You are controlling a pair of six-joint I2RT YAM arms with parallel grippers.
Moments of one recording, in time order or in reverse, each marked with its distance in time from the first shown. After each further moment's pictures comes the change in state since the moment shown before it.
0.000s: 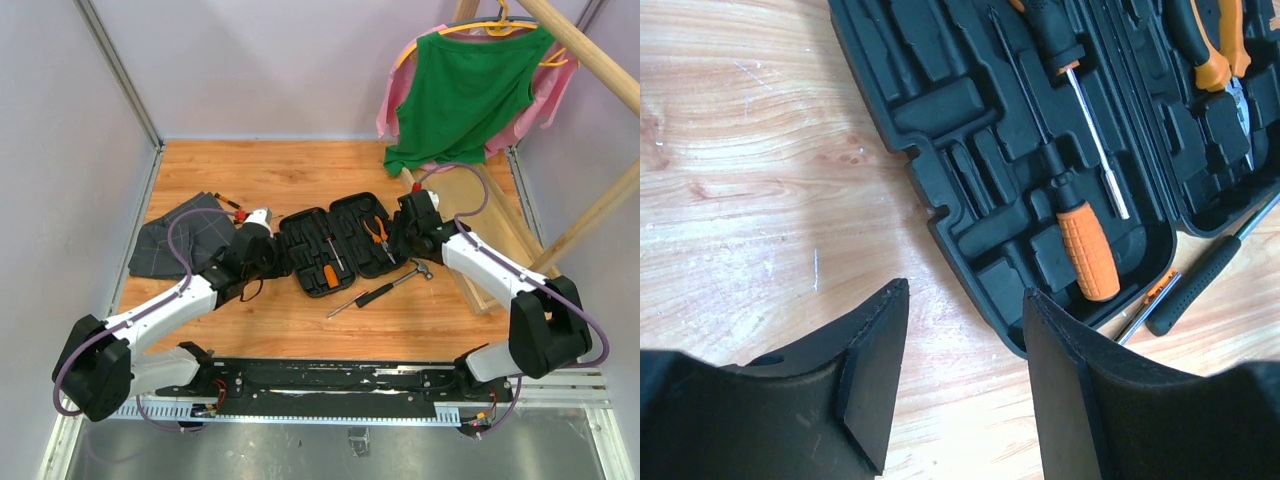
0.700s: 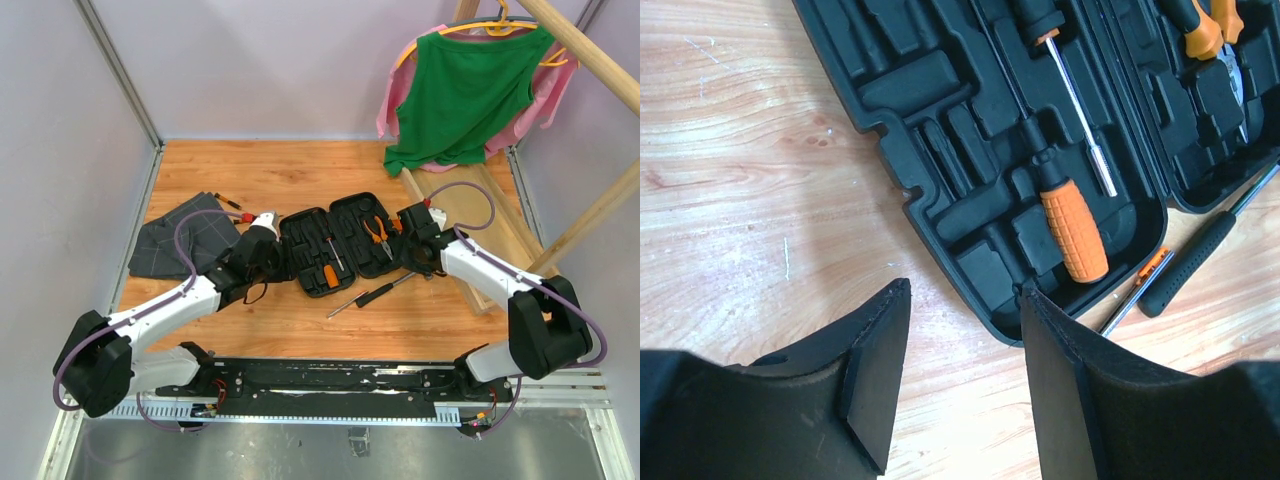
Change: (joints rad) left arm -0.051 0.017 0.001 0.002 0.001 -0.011; right arm 0.007 -0.003 -0.097 -0.059 0.045 0.206
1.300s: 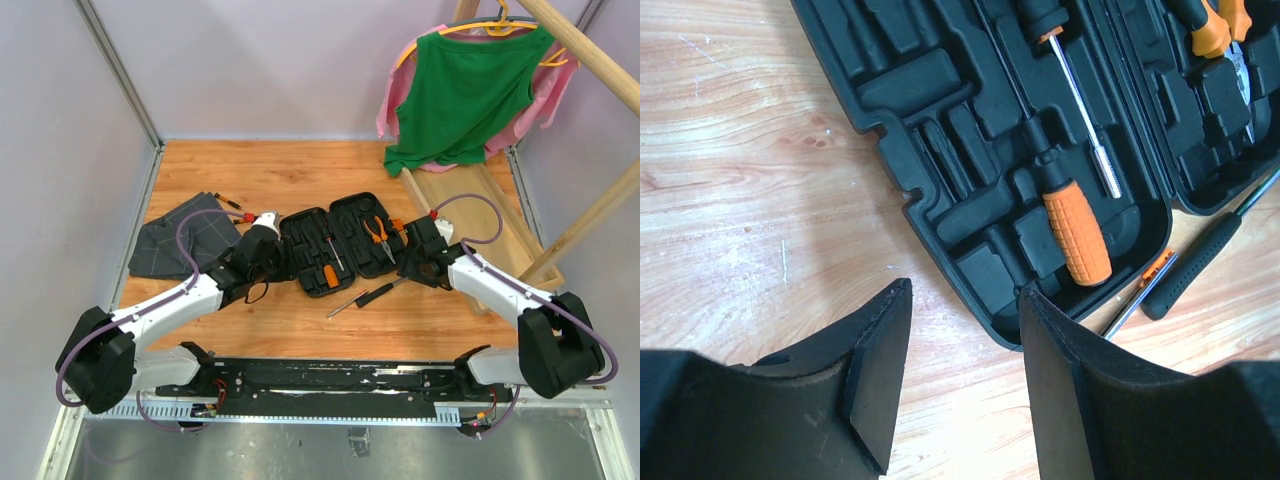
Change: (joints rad) left arm -0.003 0.024 0.006 0.006 0.000 -0.001; right arm 0.000 -0.102 -0.134 0.032 0.018 0.009
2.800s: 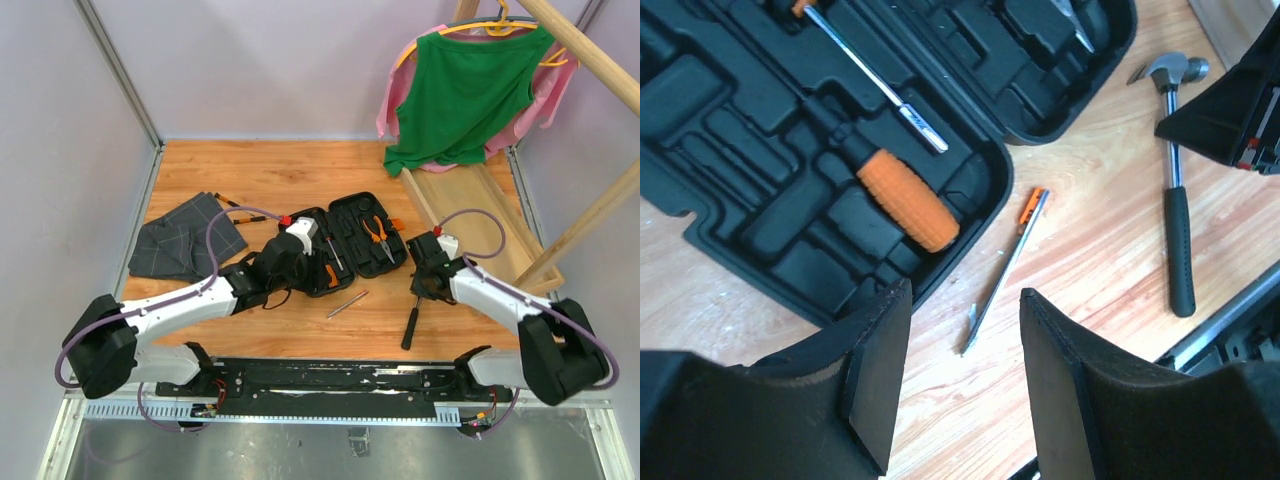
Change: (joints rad) left arm -0.206 0.055 0.066 0.069 0.041 0.062; right arm 0.000 0.017 -0.088 0.020 0.056 -0.015
